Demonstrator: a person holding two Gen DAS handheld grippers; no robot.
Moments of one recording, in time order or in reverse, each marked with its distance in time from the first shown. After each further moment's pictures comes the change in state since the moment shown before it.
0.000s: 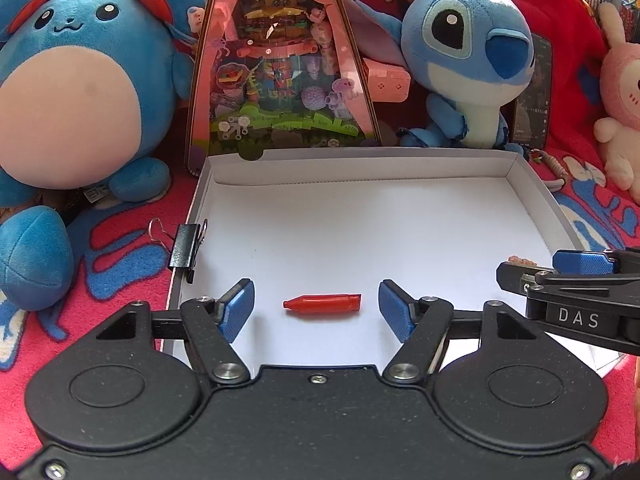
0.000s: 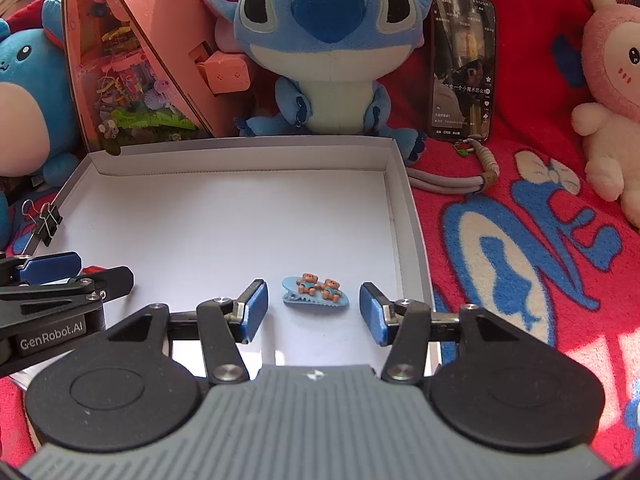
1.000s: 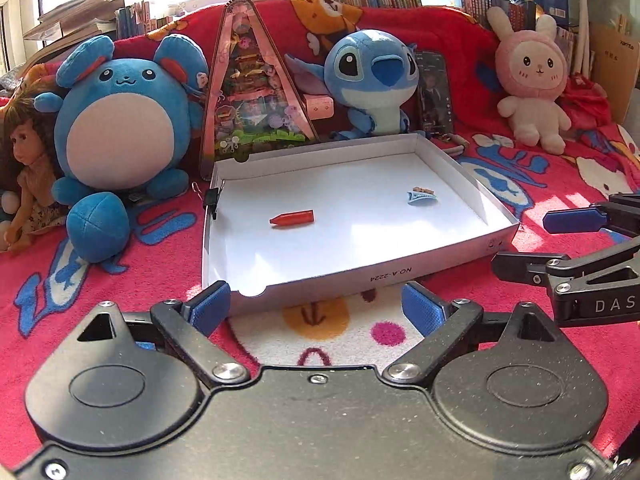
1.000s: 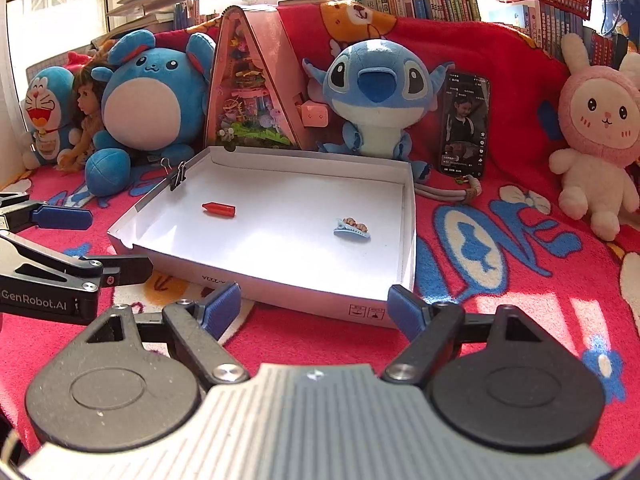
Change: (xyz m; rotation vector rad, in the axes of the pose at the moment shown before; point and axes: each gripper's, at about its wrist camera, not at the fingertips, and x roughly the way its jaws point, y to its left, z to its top) left arm -0.139 -0.008 -0.120 0.153 -0.174 -0.062; right arm -0.133 -0.009 -0.113 -0.154 -0.227 0.152
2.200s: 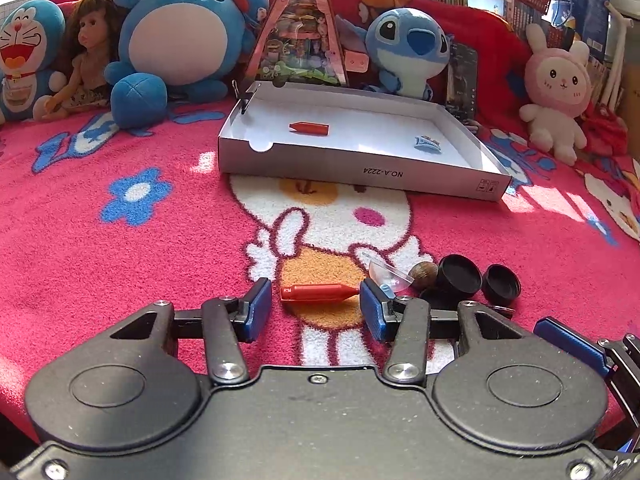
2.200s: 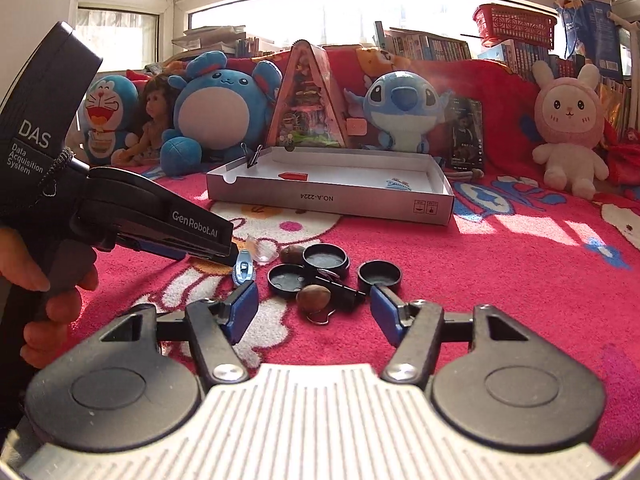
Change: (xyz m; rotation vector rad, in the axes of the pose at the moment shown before) left arm -0.027 -0.023 -0.093 -0.242 0.017 0.043; right arm -0.072 0.082 -0.140 -0.009 -0.225 -0.010
